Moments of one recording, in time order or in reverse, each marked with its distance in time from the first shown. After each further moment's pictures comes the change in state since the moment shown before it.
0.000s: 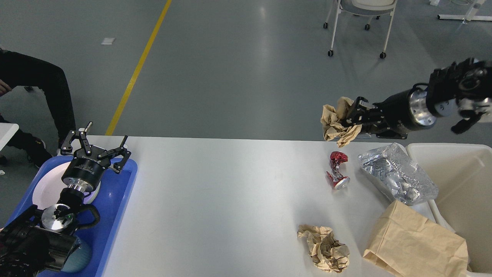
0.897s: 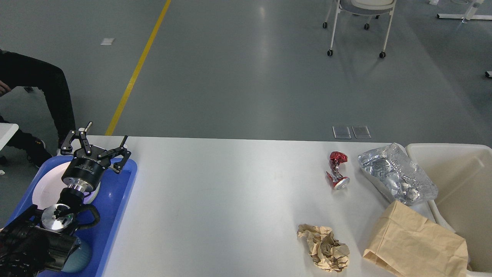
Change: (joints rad) left arm 0.000 0.000 0.000 0.000 0.000 0.000 0.000; right arm -0.690 -0.045 0.016 -0.743 0.004 -0.379 0.000
